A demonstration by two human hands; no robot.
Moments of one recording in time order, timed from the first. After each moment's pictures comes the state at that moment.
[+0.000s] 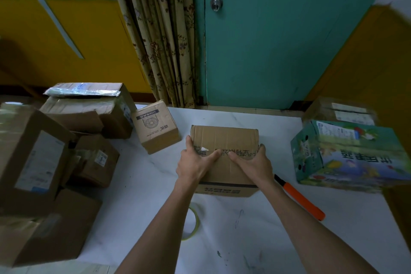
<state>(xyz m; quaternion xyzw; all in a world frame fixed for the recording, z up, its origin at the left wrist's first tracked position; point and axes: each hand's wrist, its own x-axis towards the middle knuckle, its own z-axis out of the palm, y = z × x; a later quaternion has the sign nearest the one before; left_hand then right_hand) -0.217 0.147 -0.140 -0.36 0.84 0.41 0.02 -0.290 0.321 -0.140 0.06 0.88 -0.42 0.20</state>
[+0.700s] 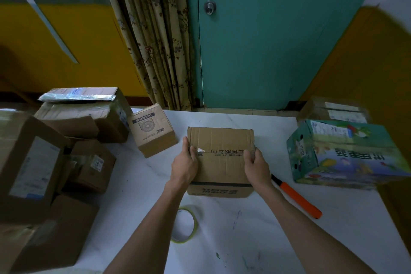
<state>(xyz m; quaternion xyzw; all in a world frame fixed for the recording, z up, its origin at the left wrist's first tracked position) -0.214 0.135 -0.135 -0.32 0.85 0.41 0.03 -0.280 0.330 -0.144 0.03 0.86 -0.48 0.17</state>
